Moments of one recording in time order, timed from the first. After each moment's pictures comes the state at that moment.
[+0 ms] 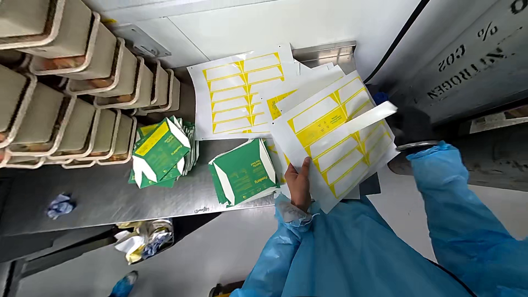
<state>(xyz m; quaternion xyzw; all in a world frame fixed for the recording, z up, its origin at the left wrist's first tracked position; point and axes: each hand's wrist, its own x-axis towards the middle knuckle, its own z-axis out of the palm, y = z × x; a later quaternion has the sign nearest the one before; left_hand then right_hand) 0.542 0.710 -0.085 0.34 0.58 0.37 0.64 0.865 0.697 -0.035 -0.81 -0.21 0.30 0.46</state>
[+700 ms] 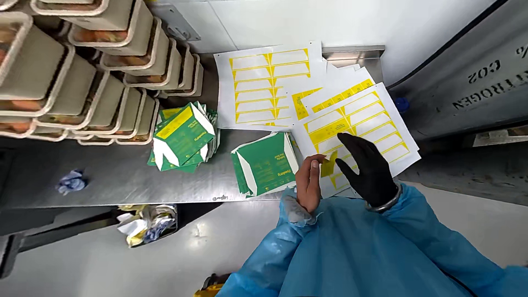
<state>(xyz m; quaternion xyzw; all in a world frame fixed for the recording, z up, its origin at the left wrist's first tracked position) 0.459 0.731 -0.061 0.62 0.40 0.40 0.54 0.642 0.697 0.007 -0.67 -0.67 0.11 0.31</state>
